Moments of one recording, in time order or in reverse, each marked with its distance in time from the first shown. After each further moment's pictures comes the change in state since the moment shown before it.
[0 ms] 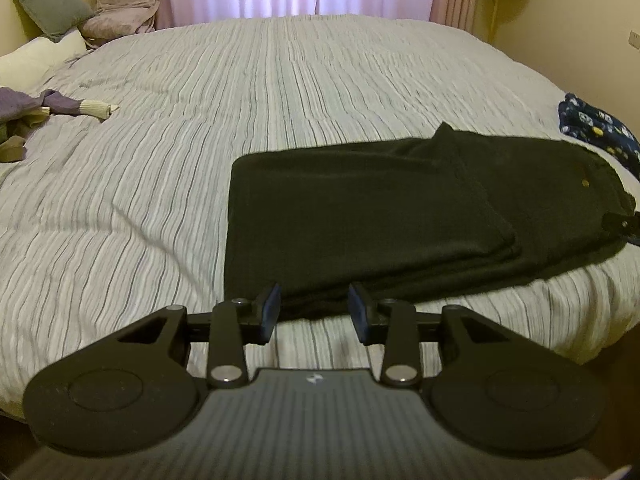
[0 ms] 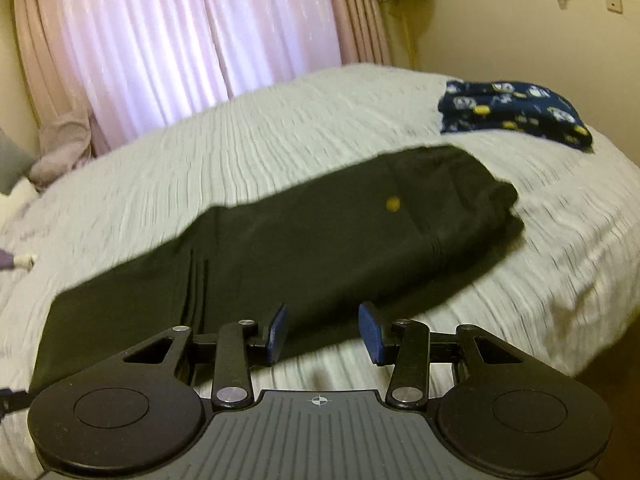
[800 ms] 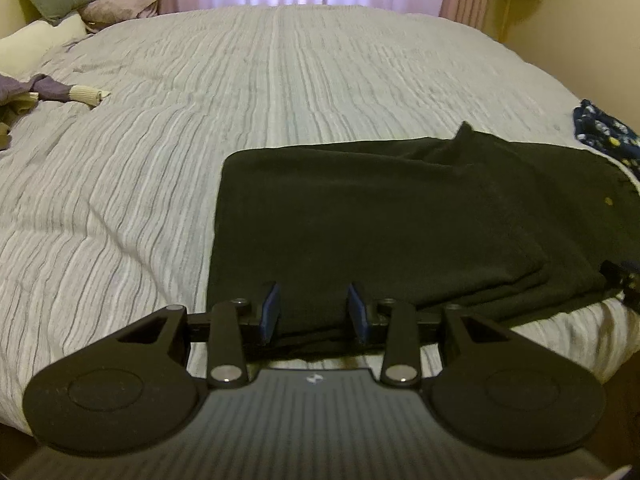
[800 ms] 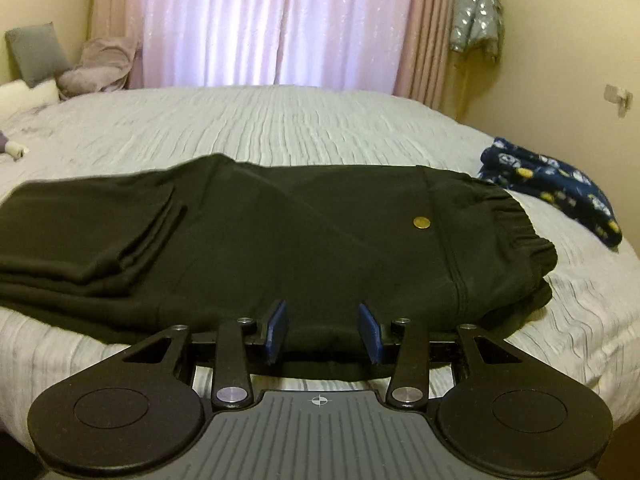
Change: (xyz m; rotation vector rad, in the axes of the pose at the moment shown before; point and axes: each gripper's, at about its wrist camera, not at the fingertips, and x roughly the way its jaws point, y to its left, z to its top) left arm 0.039 0.004 0.013 -0.037 0.031 -0.012; right arm 0.033 0.000 -0.033 -0.293 -0.035 -0.008
